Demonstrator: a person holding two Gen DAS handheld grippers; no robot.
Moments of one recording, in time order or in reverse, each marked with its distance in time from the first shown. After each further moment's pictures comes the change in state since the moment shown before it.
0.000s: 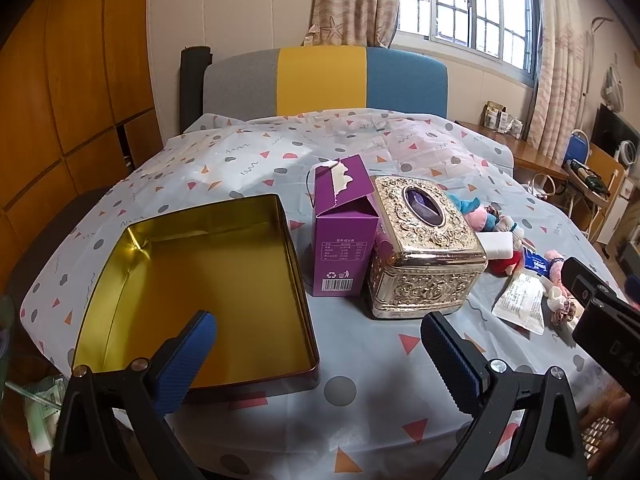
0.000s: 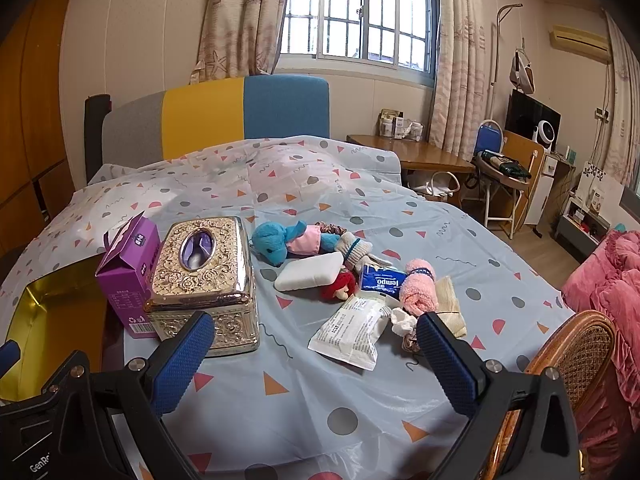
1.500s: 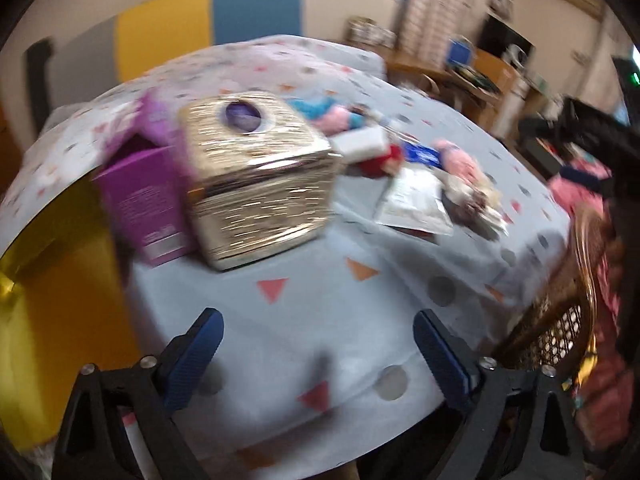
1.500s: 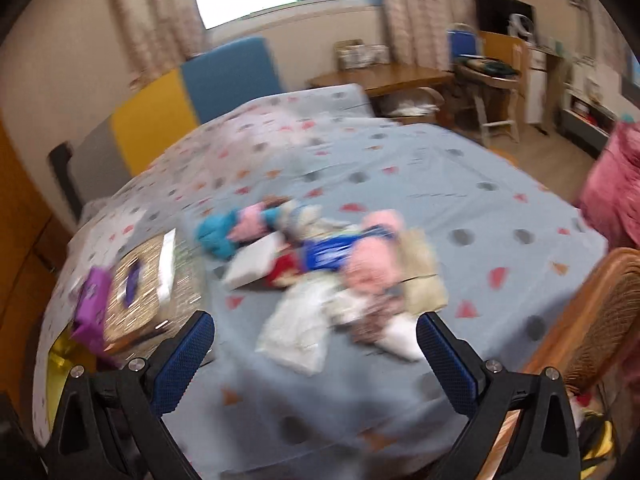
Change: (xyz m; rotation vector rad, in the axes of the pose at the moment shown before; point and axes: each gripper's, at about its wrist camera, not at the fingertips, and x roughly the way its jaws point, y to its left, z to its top) left arm 0.043 -0.086 -0.021 0.314 0.257 -0.464; right arm 0.061 -0.132 0.020 0.303 0.205 0.066
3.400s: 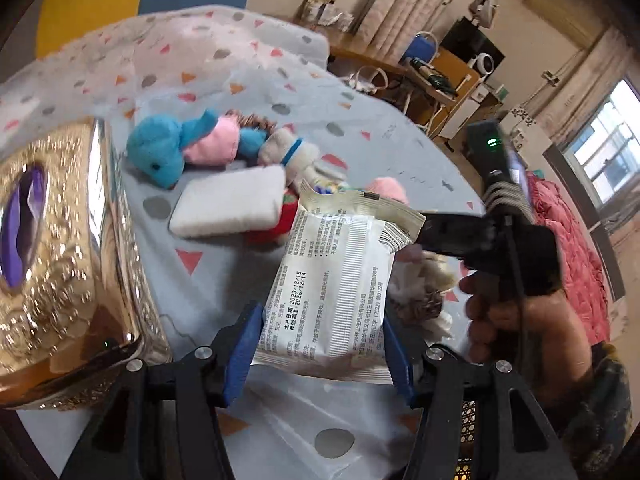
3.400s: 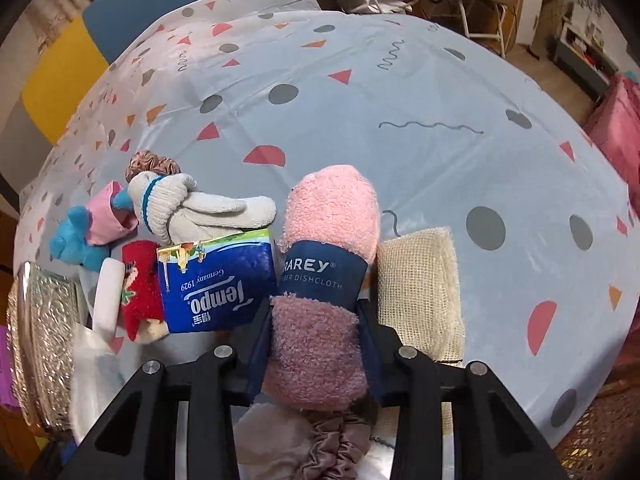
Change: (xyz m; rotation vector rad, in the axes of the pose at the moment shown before) left arm 0.104 -0.043 0.118 -0.073 0.090 -0.238; right arm 0.180 -0.054 0.049 0.071 0.378 -0.095
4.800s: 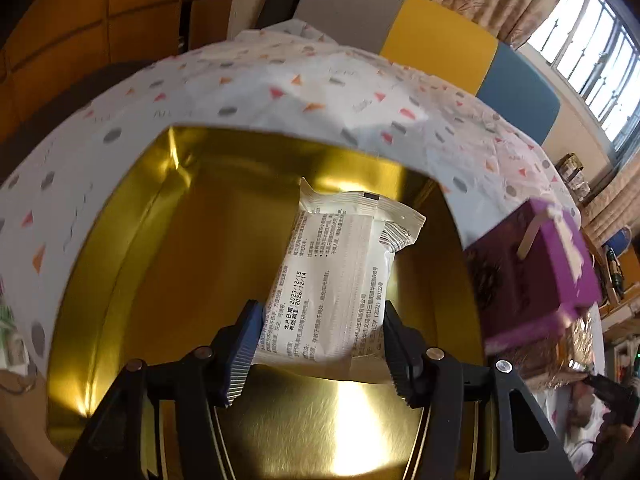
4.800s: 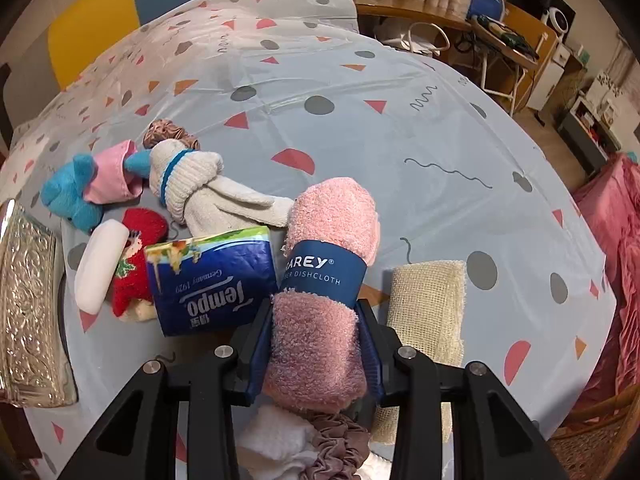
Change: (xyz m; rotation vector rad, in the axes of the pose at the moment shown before) left arm -0.175 0.304 -0.161 -0.685 -0.282 0.571; right arm -0.005 0.033 -0.009 -0.210 -0.065 -0.128
